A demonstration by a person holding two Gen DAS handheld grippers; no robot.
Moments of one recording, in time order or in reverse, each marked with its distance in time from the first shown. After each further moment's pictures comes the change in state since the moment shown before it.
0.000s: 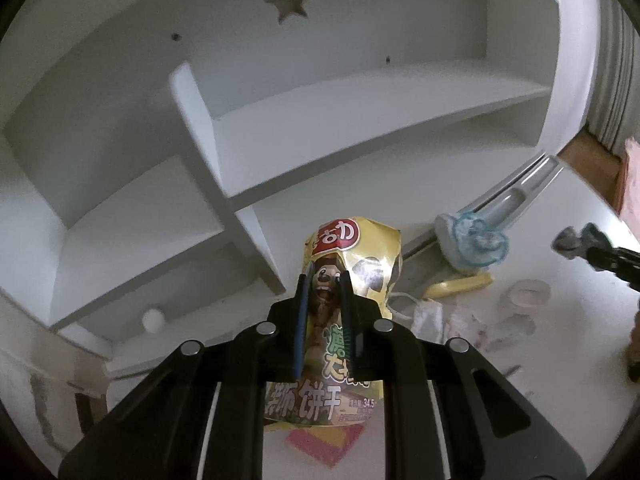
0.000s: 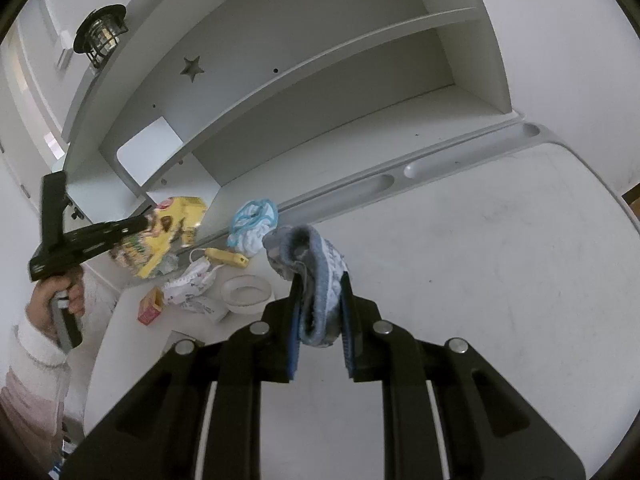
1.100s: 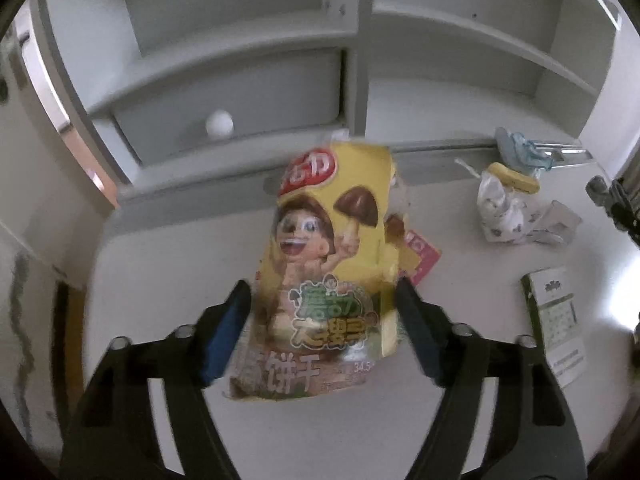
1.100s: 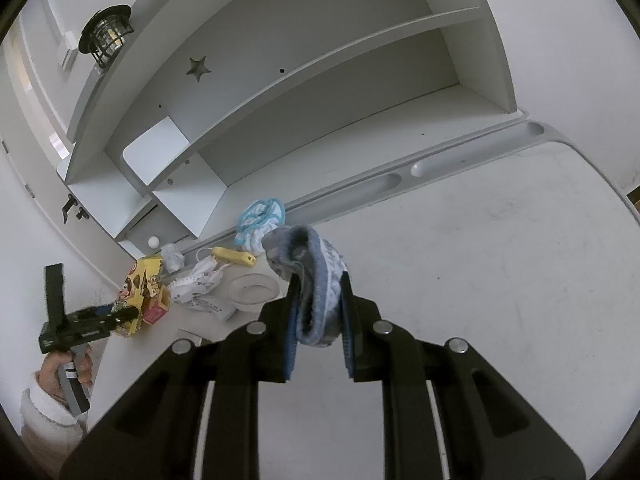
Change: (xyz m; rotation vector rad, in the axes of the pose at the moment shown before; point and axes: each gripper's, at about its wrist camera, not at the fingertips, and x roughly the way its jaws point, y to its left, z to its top) left arm -0.016 0.048 -0.122 -0.292 0.159 0.063; right arm -0.001 0.002 0.001 -0.004 0.001 0.020
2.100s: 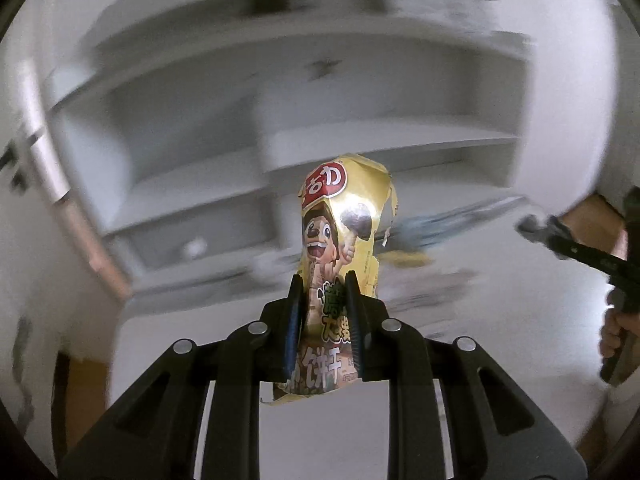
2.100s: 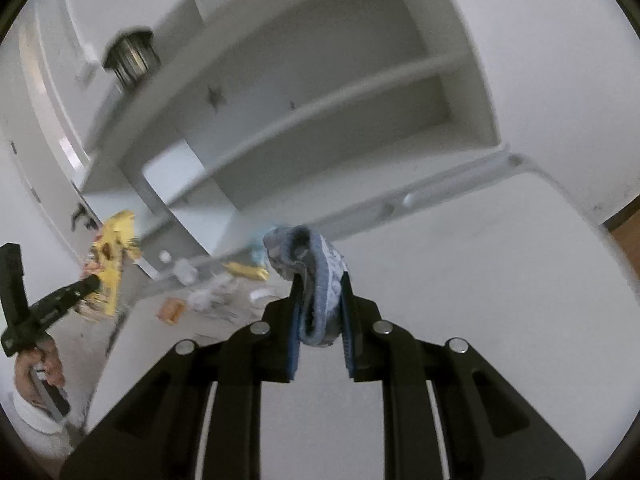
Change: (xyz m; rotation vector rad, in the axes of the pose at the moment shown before) left arm -0.122 -0.097 0.004 0.153 -0.334 -0.075; right arm -0.078 0.005 -0.007 -0.019 -0.148 -0.009
